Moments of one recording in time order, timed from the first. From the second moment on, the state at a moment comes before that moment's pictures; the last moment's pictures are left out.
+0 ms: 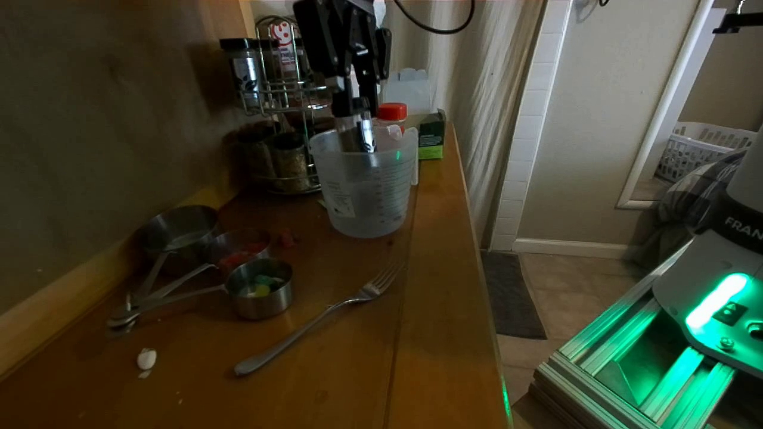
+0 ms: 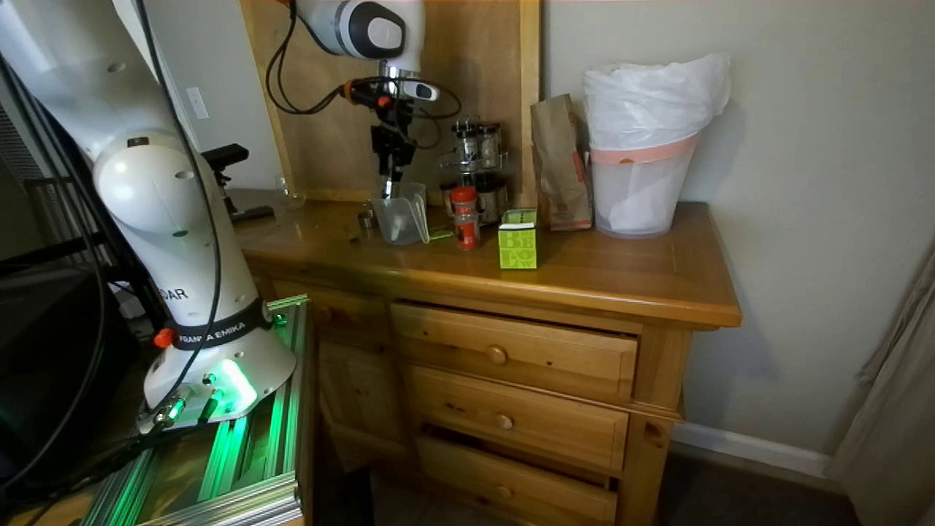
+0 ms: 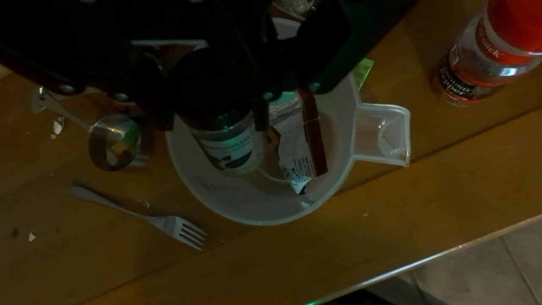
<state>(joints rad) 0.32 -0.15 0.32 -2.34 0.28 2.04 0.04</state>
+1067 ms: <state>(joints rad) 0.32 -0.04 0.32 -2.34 0.28 2.08 0.06</state>
